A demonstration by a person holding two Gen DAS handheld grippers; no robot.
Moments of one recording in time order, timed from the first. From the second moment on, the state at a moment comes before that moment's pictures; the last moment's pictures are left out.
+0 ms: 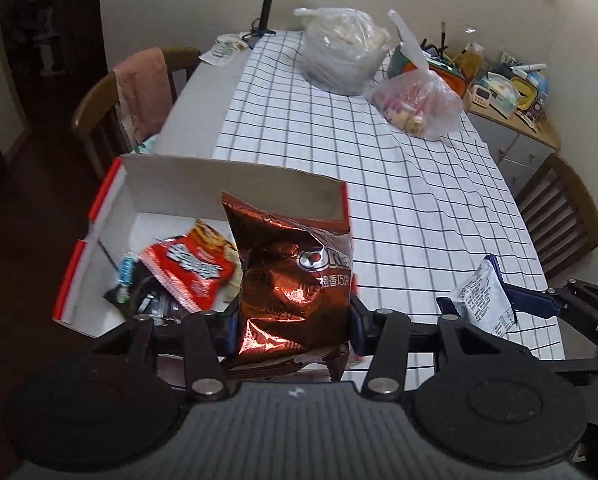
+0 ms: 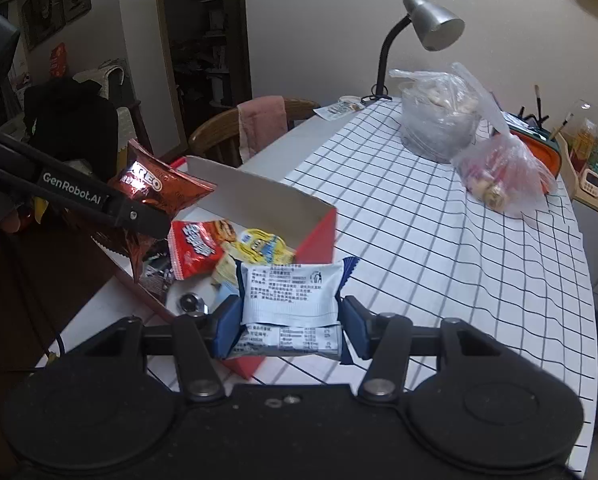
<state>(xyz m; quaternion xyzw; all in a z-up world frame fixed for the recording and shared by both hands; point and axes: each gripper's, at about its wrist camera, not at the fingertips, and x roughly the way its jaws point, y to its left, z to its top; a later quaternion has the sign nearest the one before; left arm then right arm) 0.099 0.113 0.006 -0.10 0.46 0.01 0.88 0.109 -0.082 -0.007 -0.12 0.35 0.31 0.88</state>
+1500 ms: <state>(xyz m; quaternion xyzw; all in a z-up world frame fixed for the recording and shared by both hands) 0.149 0.215 -0.111 -0.02 0.53 0.02 0.85 0.157 0.068 -0.116 -0.18 0.43 0.25 0.85</state>
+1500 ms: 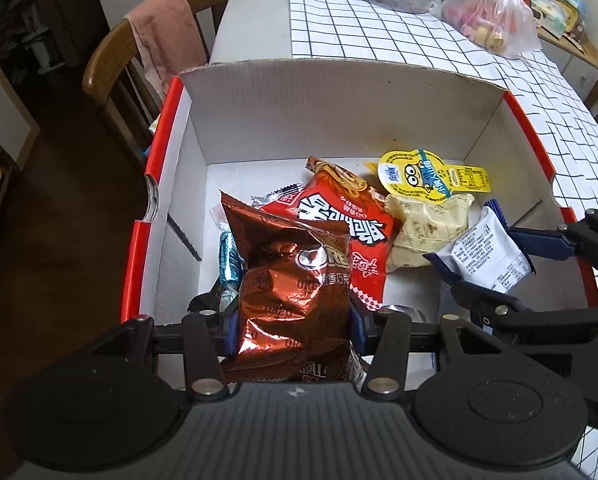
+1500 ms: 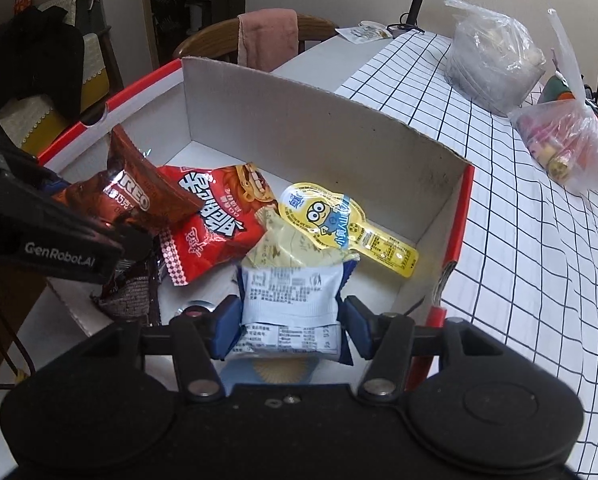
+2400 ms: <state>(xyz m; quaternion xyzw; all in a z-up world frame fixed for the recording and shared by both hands) 0.103 0.224 -0.063 -0.07 0.47 -0.01 0.88 0.120 0.019 -0.050 -0.05 0.38 0.28 0.88</state>
